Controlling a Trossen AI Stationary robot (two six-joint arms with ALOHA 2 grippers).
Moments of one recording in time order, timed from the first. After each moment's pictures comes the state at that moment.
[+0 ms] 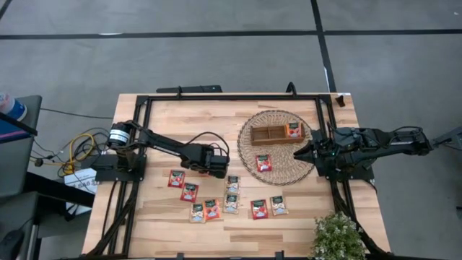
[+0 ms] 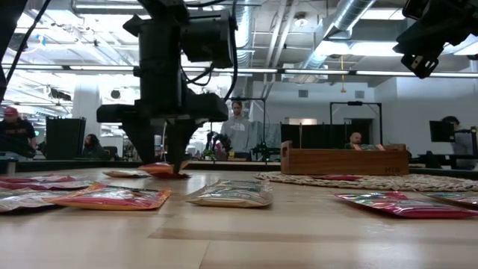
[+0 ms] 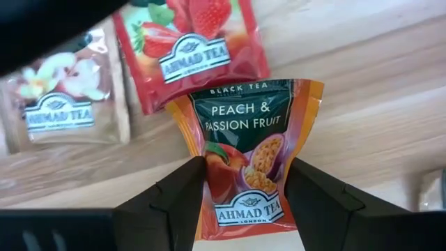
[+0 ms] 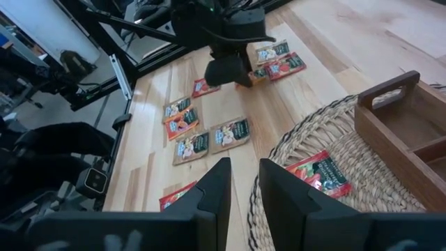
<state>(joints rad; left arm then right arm) -0.09 1.87 1.19 -0.80 -0.16 -1.38 0.10 0.40 0.50 -0.54 0.00 0.44</state>
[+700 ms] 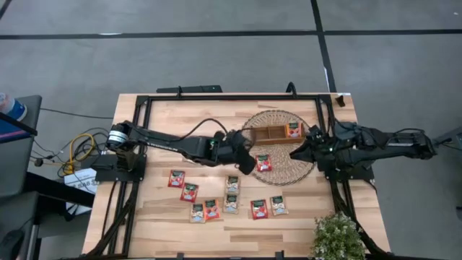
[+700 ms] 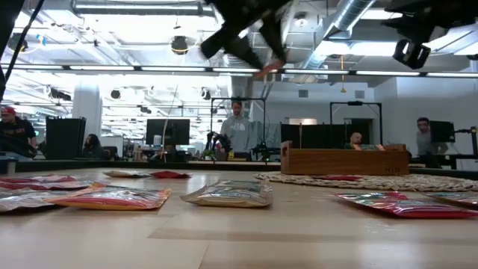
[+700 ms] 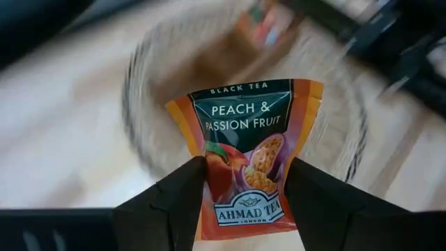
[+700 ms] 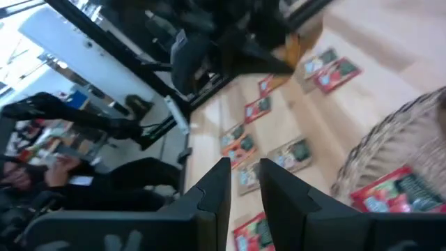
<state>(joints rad) -0.13 1.86 1.61 -0.55 -0.57 -0.74 0.00 0.47 0.53 -0.34 -0.21 0.66</state>
